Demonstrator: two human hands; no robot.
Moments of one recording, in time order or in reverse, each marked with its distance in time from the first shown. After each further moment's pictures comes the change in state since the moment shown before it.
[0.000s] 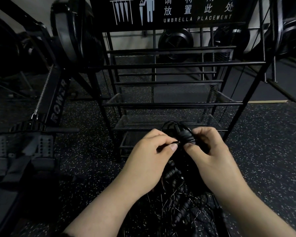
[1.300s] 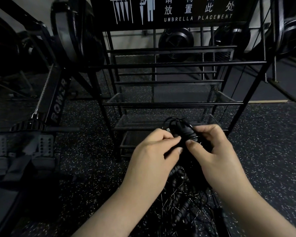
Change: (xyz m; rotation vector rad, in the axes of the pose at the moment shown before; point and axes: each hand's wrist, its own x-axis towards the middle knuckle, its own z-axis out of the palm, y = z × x) left_hand -0.007 -0.005 0.012 0.284 0.220 0.264; right_hand -0.001 -0.007 -0.001 -0.010 0.026 -0.078
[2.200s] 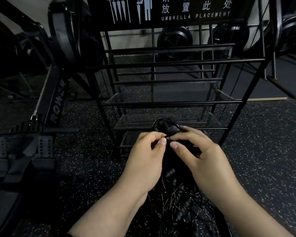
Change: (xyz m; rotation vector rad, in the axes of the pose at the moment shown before) left_hand 0.005 0.000 0.001 -0.404 -0.085 -0.503; right_hand -0.002 0.004 0.009 -0.205 -0.096 -0.077
